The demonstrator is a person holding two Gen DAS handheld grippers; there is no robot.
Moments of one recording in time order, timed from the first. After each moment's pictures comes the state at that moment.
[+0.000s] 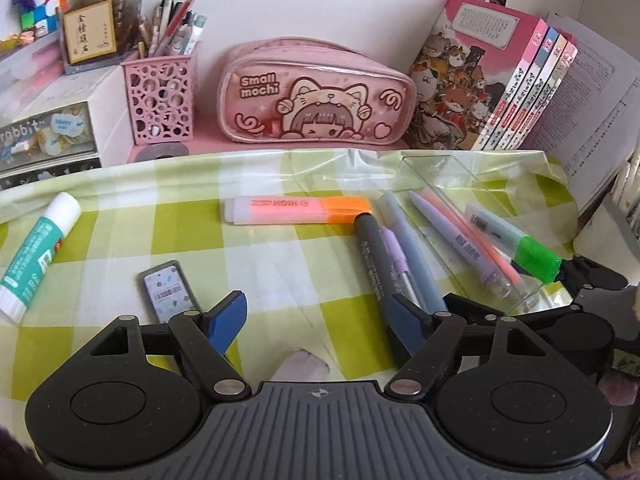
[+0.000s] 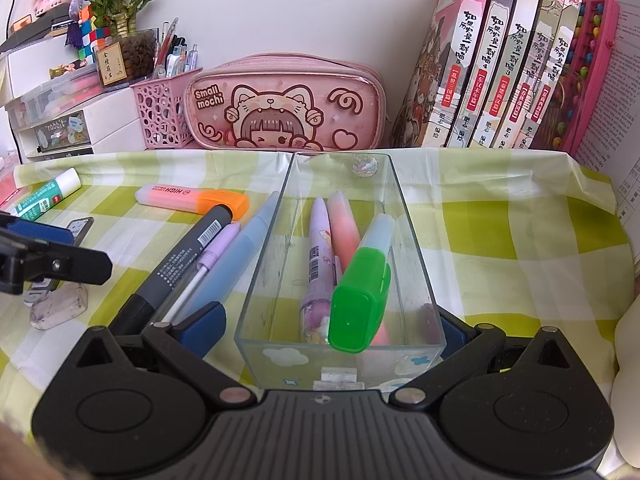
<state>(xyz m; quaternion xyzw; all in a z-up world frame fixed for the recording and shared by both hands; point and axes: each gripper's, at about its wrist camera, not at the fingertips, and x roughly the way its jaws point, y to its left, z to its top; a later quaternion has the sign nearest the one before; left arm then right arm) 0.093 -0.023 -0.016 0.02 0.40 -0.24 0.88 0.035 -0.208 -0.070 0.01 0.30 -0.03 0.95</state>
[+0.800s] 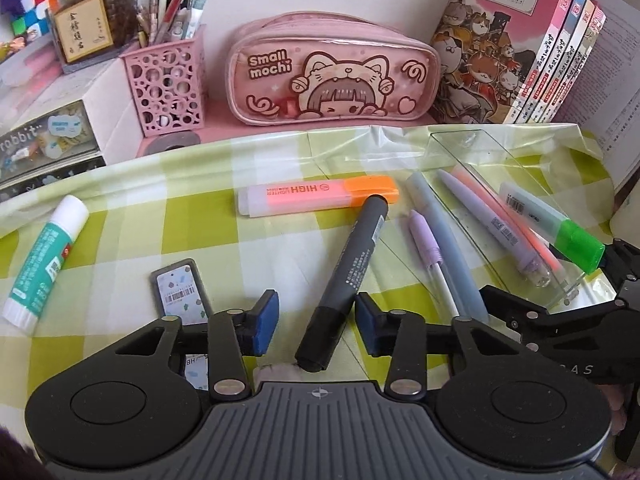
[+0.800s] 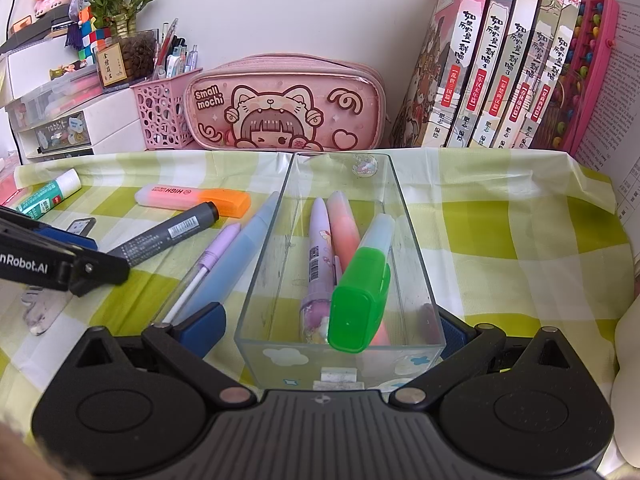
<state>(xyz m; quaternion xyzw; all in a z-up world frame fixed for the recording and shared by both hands) 0.110 -0.036 -0.023 0.07 0.42 -0.20 0.88 0.035 -0.208 -0.070 0.01 0.30 -0.03 0.95</state>
